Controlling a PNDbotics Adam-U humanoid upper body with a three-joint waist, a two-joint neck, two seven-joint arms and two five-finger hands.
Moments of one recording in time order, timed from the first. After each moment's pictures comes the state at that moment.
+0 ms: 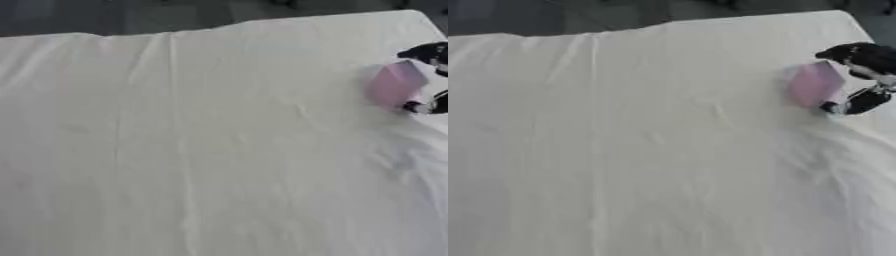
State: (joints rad) left arm -0.66 0.87 -0.25 -1.57 -0.01 0.36 0.08; right arm -0.26 -1.28 -0.15 -1.19 0.65 -0.35 0.08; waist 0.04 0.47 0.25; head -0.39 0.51
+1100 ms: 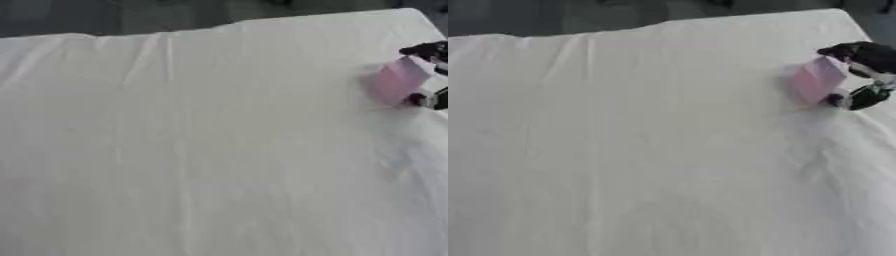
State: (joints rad) left arm -0.65 0.87 -0.25 -1.56 -0.02 0.36 0.08; right arm -0.28 -1.27 -0.15 -1.21 0.57 -0.29 0.10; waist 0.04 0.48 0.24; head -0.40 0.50
